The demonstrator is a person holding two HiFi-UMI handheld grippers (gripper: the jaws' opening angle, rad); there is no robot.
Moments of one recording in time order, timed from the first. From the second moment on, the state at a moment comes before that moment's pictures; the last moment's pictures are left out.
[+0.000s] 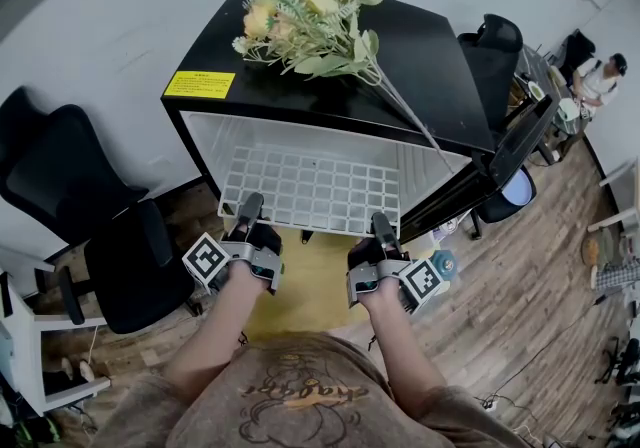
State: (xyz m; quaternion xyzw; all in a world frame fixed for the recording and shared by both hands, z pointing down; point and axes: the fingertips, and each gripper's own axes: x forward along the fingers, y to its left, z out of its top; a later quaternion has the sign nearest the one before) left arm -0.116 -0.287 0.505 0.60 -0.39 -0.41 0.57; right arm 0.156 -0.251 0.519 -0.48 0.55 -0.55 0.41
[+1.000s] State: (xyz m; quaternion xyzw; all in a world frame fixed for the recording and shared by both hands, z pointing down) left arm -0.111 -0.327 0.505 0.59 -0.39 -0.41 0.58; right arm 0.161 -0.291 0.516 -0.48 0.55 -0.54 0.42
